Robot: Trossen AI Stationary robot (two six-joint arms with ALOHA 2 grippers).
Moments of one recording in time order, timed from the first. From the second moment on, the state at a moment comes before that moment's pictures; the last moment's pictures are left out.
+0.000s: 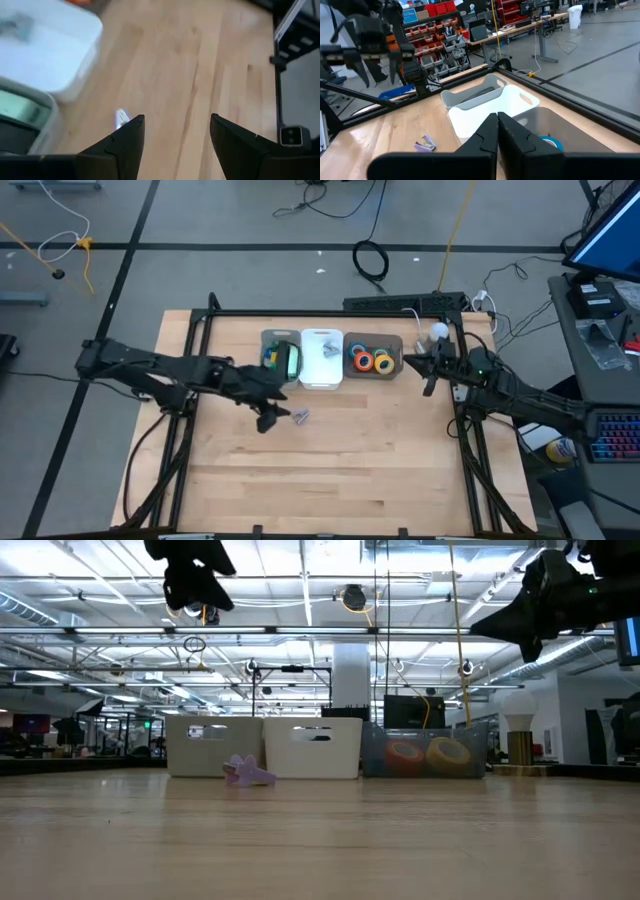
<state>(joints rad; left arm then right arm) -0.13 1.23 1.03 -0.55 -0.03 -0.48 -0.40 0.27 0.25 -0.05 -0.06 0.25</state>
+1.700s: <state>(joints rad) -0.06 1.52 1.07 -0.50 0.13 -0.61 -0.40 0.20 0.21 0.05 -0.24 0.33</state>
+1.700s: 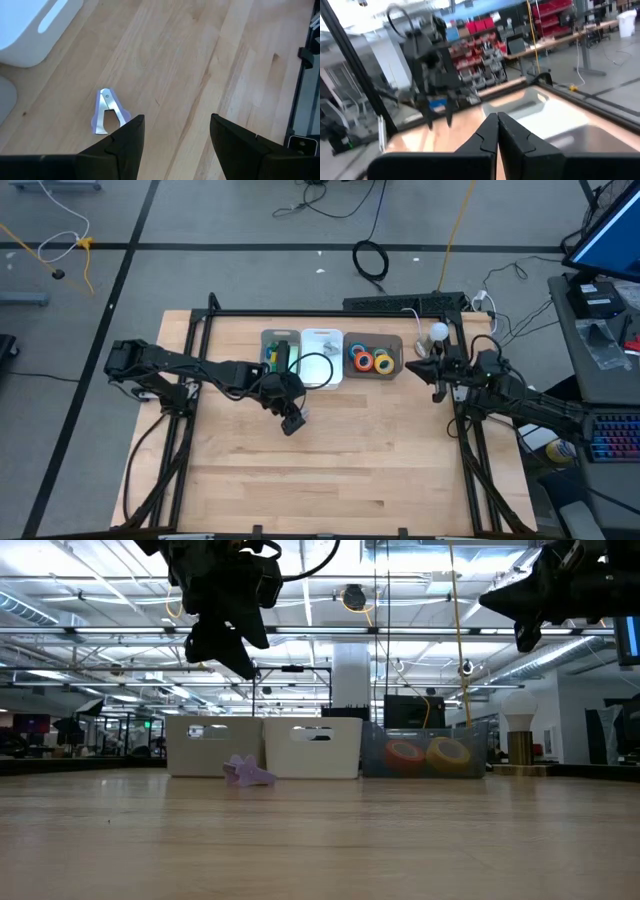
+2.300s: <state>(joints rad) -0.06 1.52 1.07 -0.50 0.13 -0.62 -0.40 0.19 0.02 0.22 -0.21 0.40</state>
